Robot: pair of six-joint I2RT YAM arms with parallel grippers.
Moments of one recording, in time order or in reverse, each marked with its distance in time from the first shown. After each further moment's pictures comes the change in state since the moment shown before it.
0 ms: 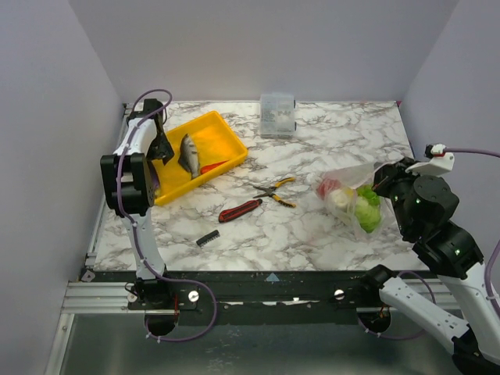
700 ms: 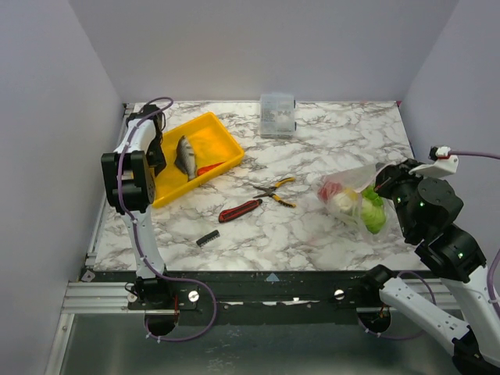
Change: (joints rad) left arm 0.016 0.072 0.055 -0.138 -0.032 0.133; right arm 0.000 -0.024 0.000 -0.001 0.000 0.013
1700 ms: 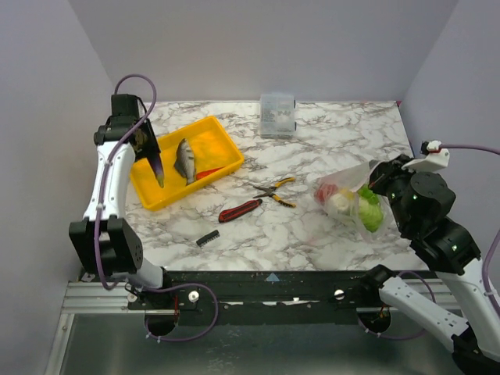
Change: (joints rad) left arm 0.004 -0.601 -0.304 0.192 0.317 0.047; right arm 0.000 0.035 0.008 0.010 -0.033 0.003
